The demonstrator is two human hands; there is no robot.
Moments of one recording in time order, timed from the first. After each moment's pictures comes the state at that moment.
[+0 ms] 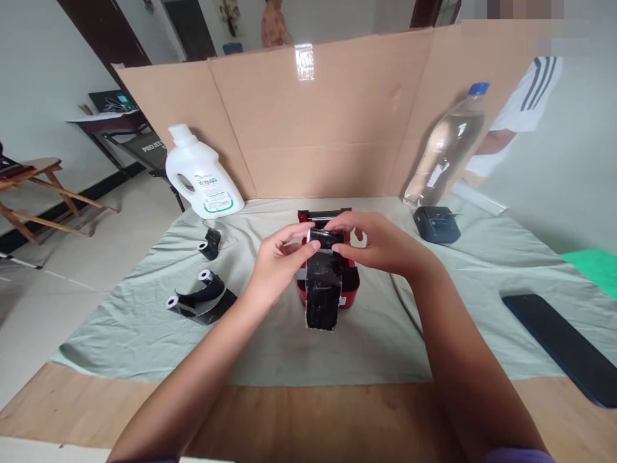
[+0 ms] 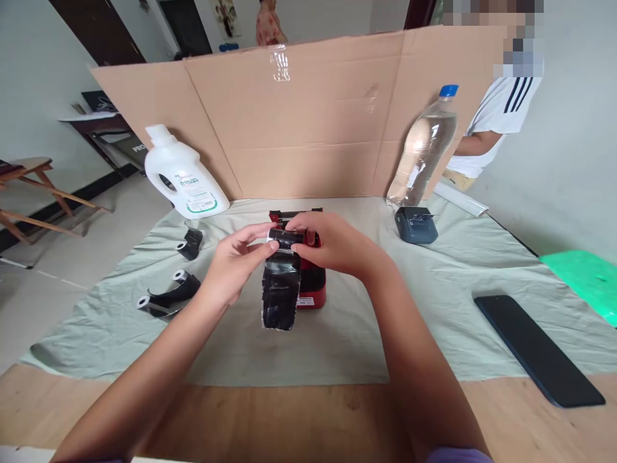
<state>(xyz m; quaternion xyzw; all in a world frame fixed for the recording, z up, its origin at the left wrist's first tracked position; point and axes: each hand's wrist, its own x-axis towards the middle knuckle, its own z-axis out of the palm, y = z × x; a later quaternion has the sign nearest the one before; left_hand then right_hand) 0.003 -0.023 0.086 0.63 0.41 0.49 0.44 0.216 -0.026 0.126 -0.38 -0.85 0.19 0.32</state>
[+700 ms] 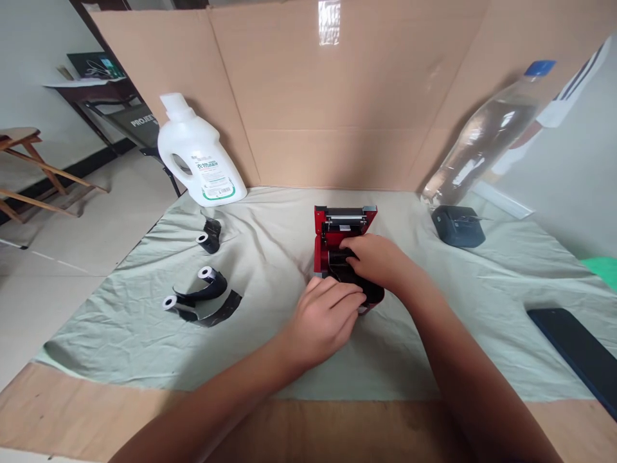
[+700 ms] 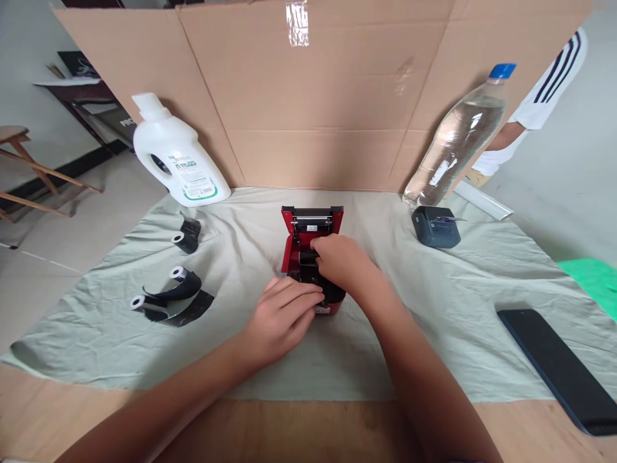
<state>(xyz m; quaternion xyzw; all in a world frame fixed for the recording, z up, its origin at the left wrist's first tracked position) 0.007 -0.060 0.024 0.87 0.27 0.41 0.05 0.179 0.002 0.083 -0.58 -0.81 0.08 0.01</state>
